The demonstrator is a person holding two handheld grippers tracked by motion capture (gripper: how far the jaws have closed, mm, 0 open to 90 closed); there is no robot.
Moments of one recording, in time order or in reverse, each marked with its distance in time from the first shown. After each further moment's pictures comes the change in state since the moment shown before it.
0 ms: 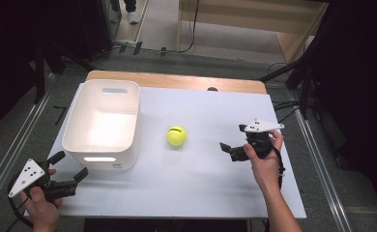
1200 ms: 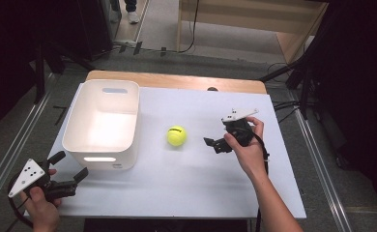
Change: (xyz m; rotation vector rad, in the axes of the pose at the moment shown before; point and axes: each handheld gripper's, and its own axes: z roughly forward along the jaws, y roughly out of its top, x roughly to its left) left arm 0.000 0.000 0.000 0.000 -0.005 0.000; right arm 0.014 0.039 0.039 0.112 0.068 -0.070
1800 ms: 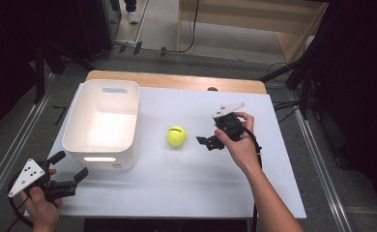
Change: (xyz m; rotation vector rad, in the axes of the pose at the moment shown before) left arm 0.000 0.000 0.000 -0.001 -0.002 -0.001; right arm 0.005 0.019 0.019 0.073 0.037 -0.024
